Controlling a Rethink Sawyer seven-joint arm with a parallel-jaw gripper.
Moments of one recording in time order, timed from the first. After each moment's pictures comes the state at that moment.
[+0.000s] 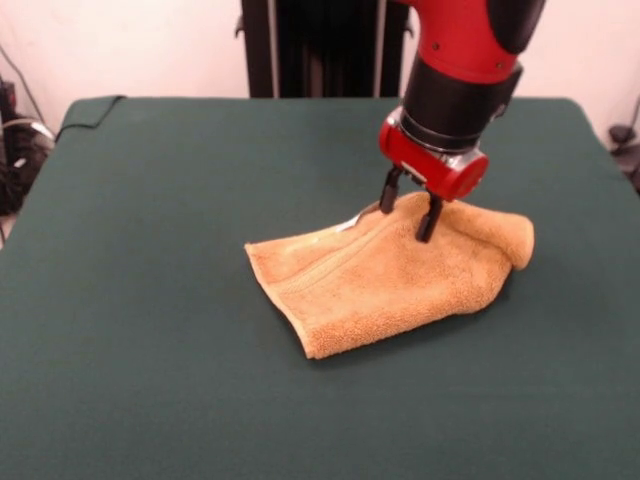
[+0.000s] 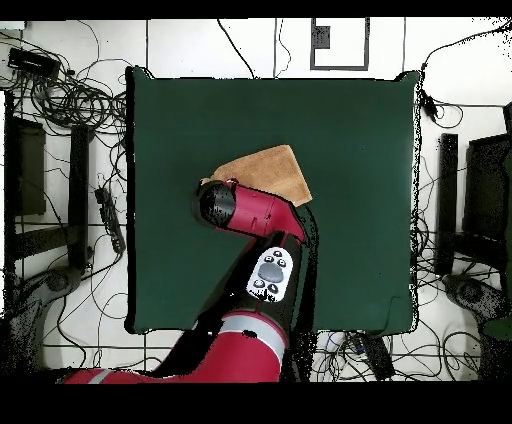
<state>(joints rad) 0.17 -0.34 -0.34 1.50 0.30 0.47 2.38</state>
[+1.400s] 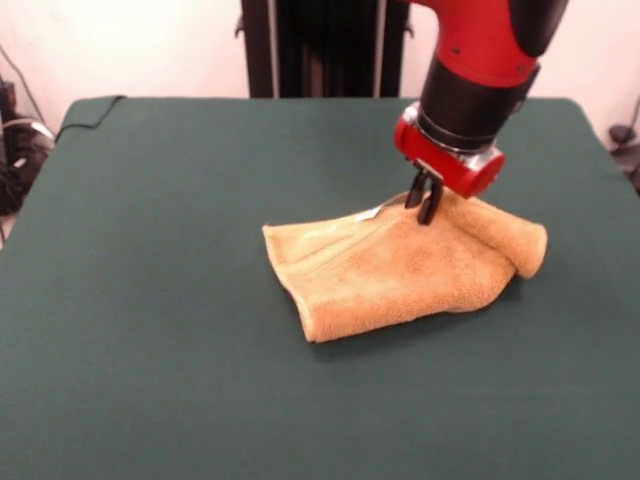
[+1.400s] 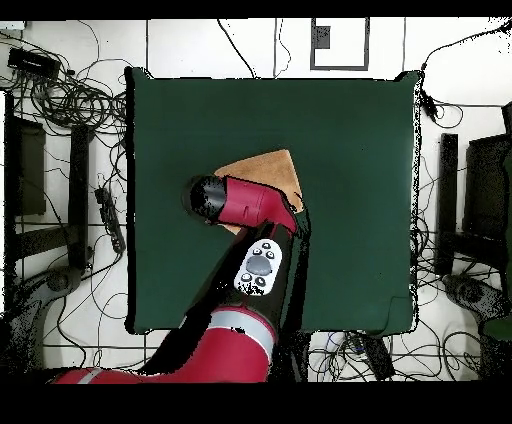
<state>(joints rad) 0.20 -0.32 -0.35 1.41 0.27 0.67 2.38</state>
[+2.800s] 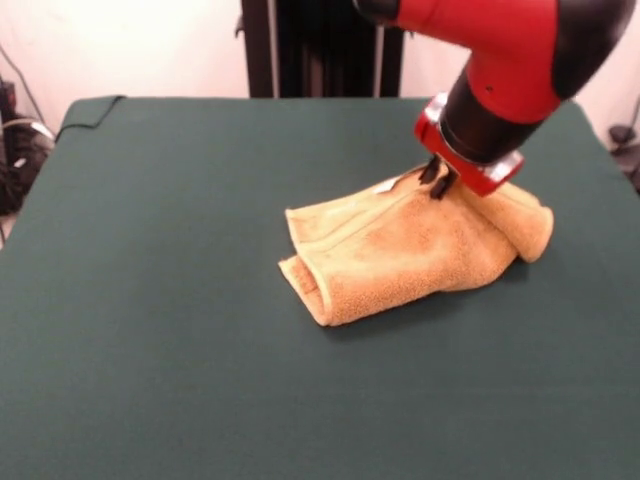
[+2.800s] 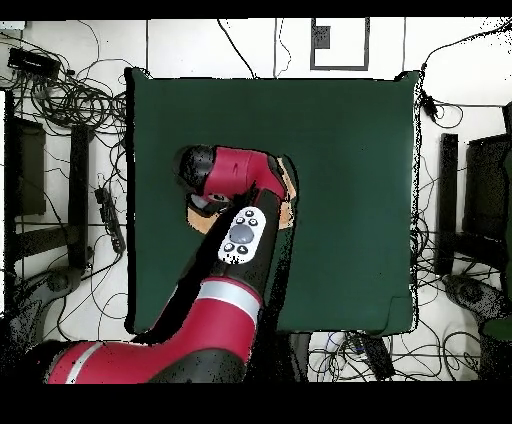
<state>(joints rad) 0.21 -0.18 -0.41 1.15 0.23 1.11 2.38</state>
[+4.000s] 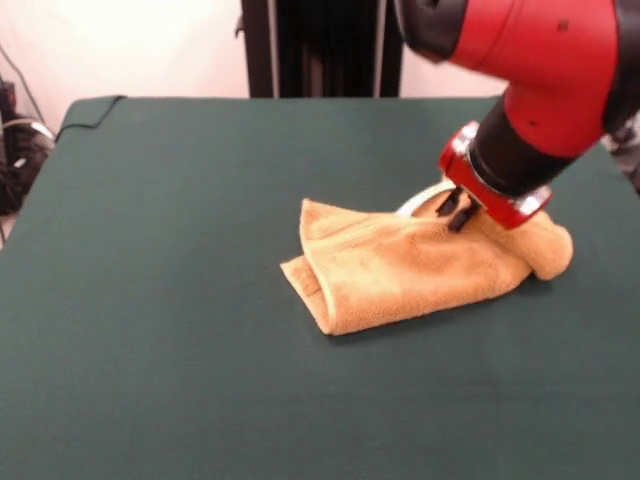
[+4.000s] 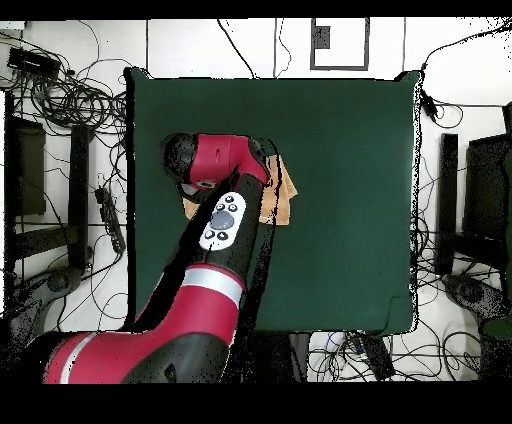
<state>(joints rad) 0.25 -0.13 -0.43 1.04 0.24 1.06 2.41</state>
